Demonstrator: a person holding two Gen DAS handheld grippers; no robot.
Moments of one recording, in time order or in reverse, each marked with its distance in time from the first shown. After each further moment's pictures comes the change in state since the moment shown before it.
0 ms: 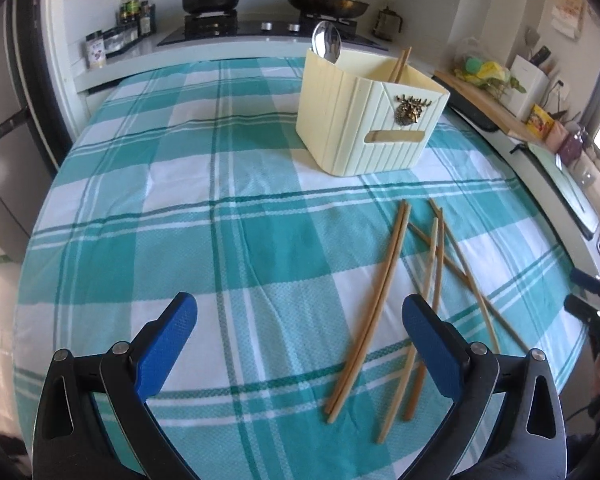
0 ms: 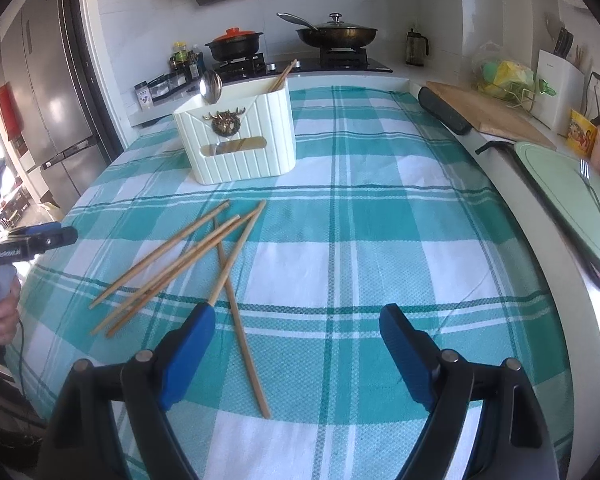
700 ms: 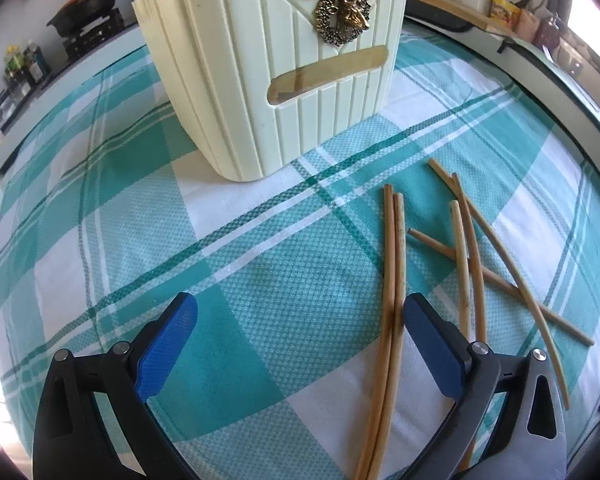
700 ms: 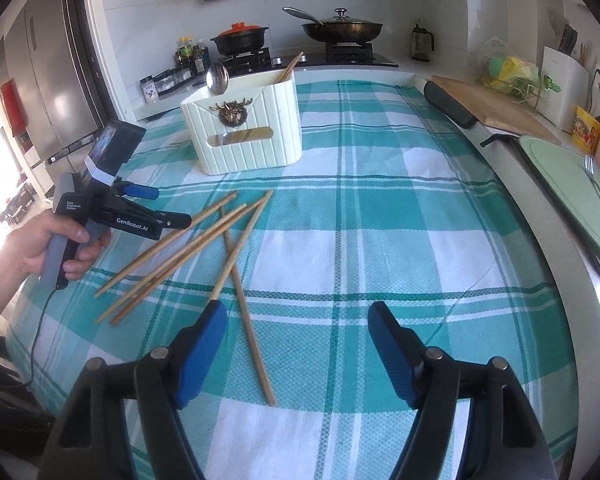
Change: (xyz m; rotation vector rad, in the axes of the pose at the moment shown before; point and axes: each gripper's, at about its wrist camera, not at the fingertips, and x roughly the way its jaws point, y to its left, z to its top) left arm 0.114 -0.065 0.036 0.353 0.181 -0.025; right arm 0.000 -0.003 -0.004 -0.006 0.008 0.010
